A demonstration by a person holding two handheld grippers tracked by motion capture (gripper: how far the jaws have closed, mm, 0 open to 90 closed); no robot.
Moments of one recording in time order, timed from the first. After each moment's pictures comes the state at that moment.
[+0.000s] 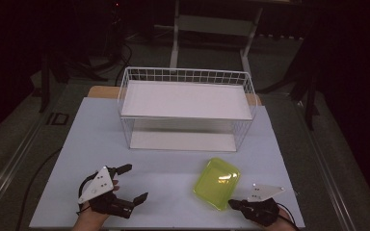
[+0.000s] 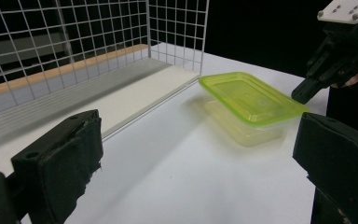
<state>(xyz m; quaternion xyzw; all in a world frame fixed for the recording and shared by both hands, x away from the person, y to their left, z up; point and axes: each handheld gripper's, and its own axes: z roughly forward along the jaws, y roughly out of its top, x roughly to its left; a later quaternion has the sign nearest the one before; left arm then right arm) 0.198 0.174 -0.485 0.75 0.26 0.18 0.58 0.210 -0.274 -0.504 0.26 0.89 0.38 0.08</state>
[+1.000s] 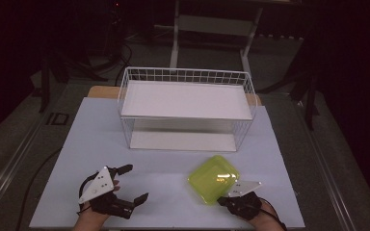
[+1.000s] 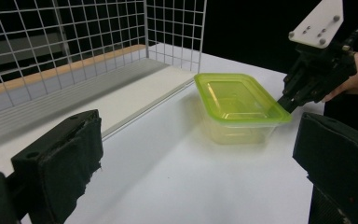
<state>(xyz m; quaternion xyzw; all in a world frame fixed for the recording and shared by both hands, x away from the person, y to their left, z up) 0.198 0.173 -0.485 0.75 0.26 0.18 0.58 0.229 -0.238 -0.524 0.25 0.90 0.34 0.08</state>
